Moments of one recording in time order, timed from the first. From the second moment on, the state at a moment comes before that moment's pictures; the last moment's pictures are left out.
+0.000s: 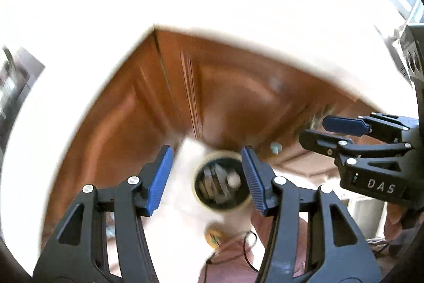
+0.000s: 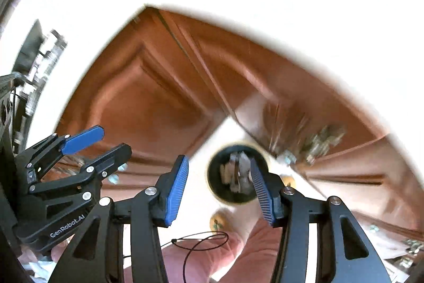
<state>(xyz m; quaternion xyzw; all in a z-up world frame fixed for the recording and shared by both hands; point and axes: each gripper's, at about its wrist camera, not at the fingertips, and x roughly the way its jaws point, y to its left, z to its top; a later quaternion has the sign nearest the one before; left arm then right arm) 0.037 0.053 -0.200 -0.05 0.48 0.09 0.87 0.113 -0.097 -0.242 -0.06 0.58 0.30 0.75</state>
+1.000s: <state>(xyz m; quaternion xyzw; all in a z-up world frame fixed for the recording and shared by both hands) 0.295 0.026 0.049 -0.03 0.27 0.21 0.94 0.494 -0.135 0.097 0.02 0.43 0.34 0.84</state>
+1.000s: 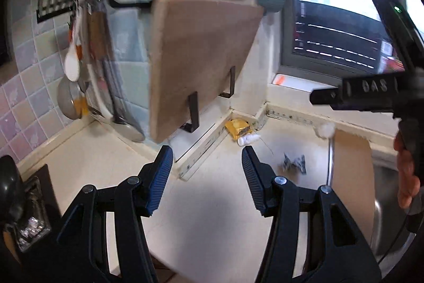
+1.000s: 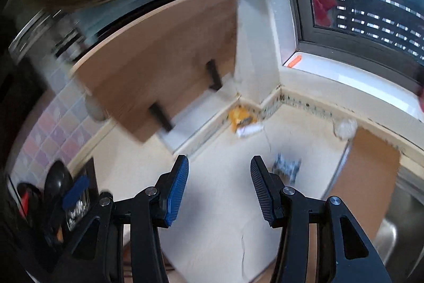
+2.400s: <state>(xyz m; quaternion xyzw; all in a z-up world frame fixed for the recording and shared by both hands) 0.440 0.078 -0.127 -0.18 0.35 0.28 0.88 0.737 0.026 -0.164 -0.06 0.53 0.41 0.74</state>
